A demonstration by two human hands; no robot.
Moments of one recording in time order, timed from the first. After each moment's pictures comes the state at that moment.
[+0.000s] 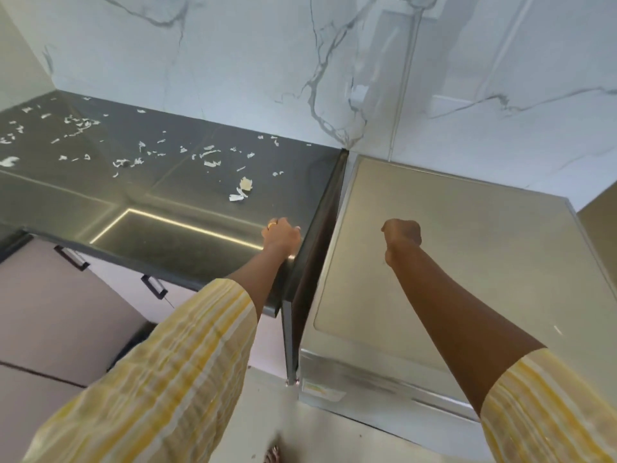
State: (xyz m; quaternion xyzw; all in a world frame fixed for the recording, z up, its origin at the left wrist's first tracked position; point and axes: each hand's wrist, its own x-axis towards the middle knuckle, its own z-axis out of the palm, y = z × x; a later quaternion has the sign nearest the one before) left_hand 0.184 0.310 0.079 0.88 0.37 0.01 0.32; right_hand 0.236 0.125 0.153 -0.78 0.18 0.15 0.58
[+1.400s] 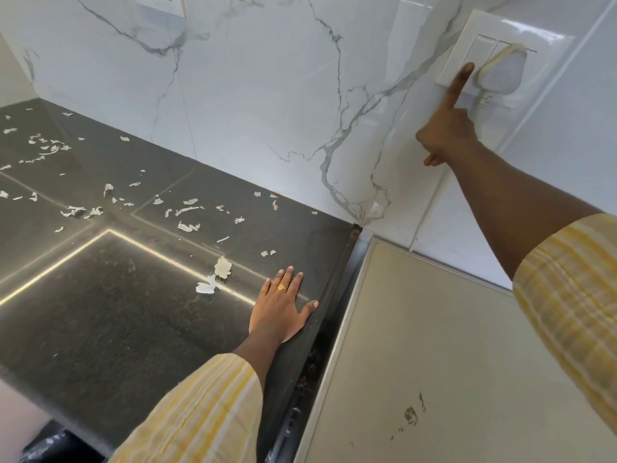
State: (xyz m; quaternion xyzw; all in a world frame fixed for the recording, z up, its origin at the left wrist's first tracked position) left_hand 0.314 0.379 0.022 0.97 0.22 0.01 0.14; right_hand 0.560 0.277 0.307 -0.95 -0.17 -0.07 0.24
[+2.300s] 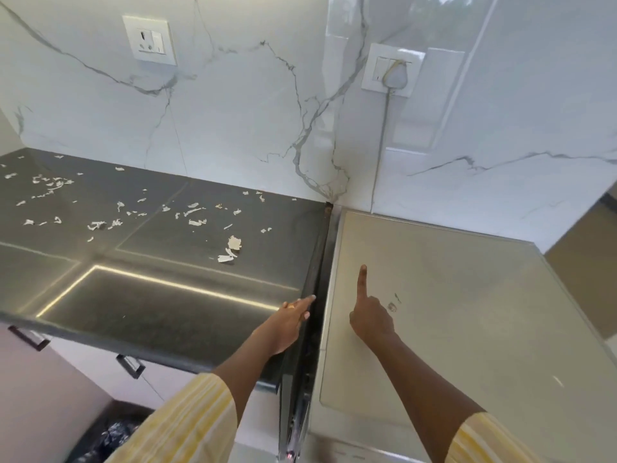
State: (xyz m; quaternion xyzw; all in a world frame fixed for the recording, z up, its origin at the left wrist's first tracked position) left_hand 0.162 0.320 0.047 0.94 0.04 -0.08 0.33; right_hand 0.234 0.149 0.078 -0.98 -0.14 0.07 0.14
